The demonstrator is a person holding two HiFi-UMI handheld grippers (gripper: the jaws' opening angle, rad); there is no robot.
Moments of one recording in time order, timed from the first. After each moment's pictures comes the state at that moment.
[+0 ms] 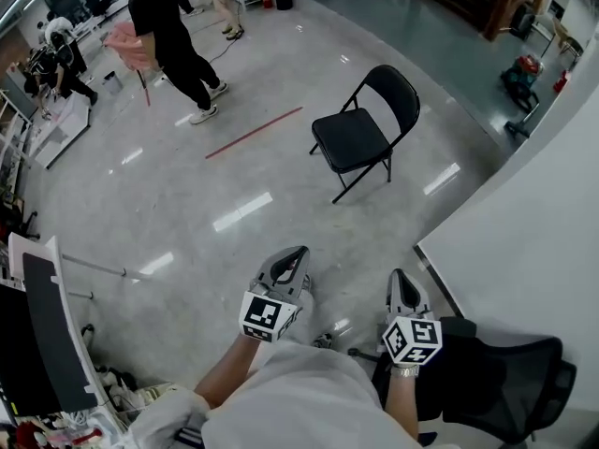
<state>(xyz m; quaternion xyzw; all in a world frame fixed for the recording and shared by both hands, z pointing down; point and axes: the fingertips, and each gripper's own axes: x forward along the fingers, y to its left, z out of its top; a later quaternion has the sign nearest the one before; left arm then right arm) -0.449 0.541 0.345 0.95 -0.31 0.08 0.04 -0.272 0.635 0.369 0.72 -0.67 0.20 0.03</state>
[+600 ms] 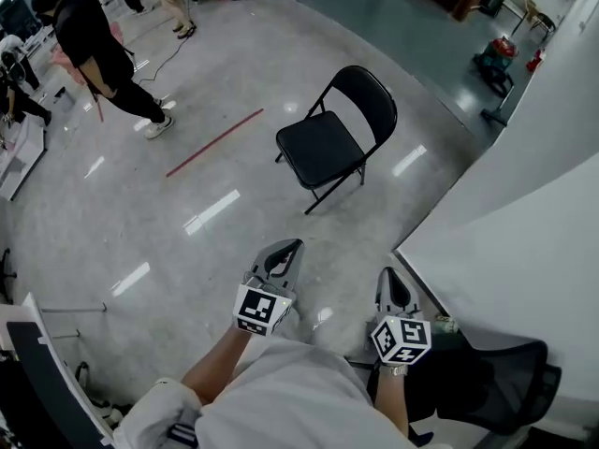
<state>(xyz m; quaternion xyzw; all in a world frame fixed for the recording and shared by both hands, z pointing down) -0.355 0.347 0.361 0.96 -0.24 0.08 0.07 -0.205 0.469 0.373 0.77 -0.61 0.21 0.05</state>
